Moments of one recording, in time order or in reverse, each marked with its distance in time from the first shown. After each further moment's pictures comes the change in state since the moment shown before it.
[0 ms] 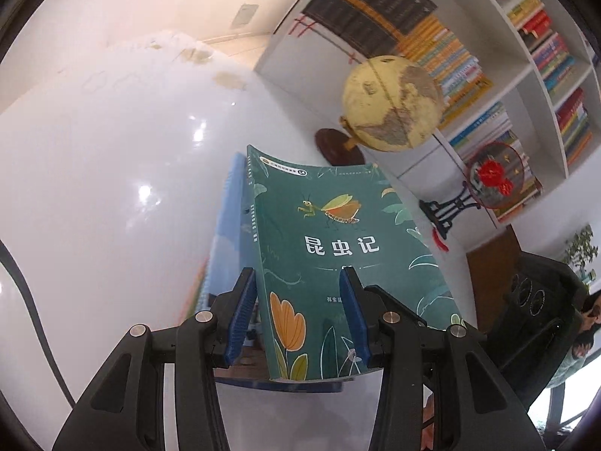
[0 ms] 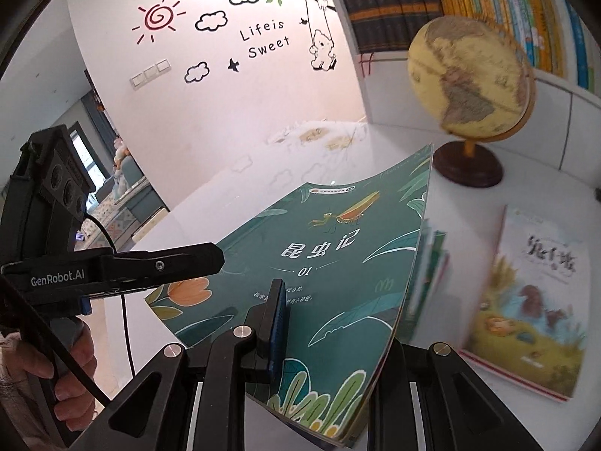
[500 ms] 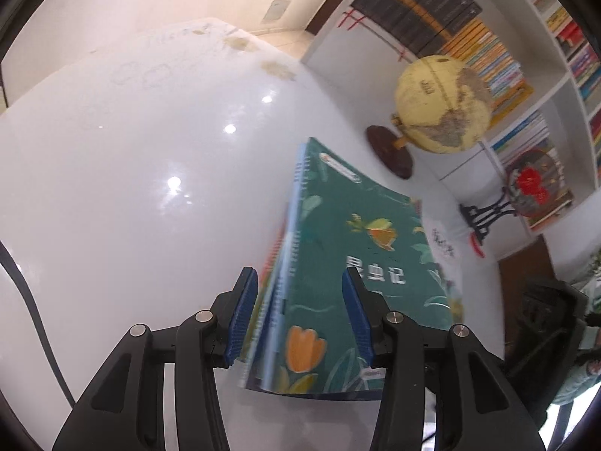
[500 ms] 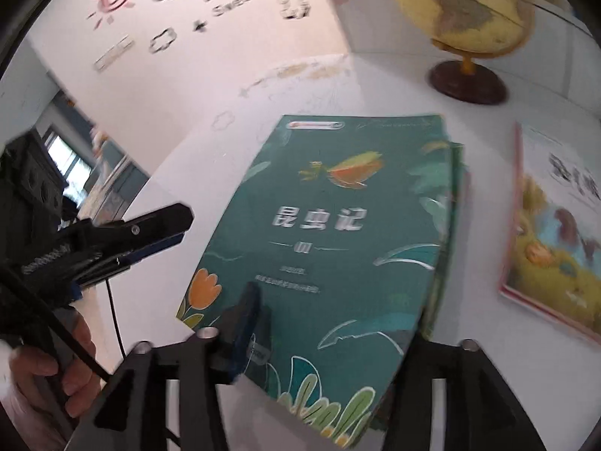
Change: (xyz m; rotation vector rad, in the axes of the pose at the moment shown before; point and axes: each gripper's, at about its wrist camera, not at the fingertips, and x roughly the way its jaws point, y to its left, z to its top) left arm 0.015 0.039 0.003 -0.040 0.013 0.120; right arm 0.042 -0.009 -0.020 0.144 0.201 -0.038
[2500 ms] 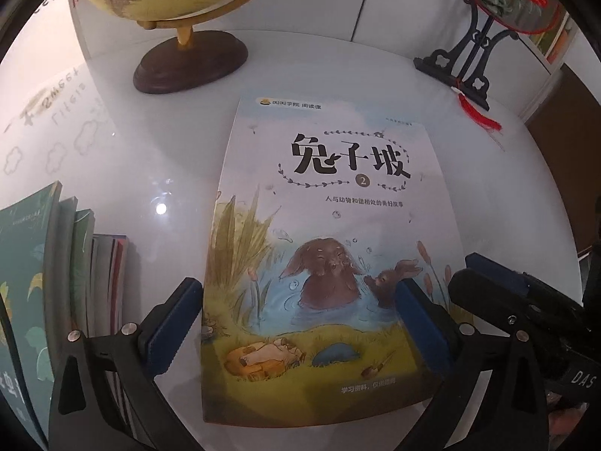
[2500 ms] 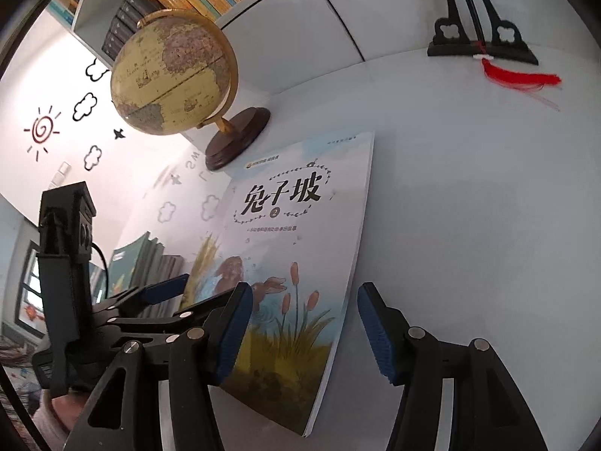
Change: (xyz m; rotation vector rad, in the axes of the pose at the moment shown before) left arm 0.218 -0.268 -0.051 0.511 0.217 0.134; right arm -0.084 -0.293 -0.012 0.325 -0.184 -0.007
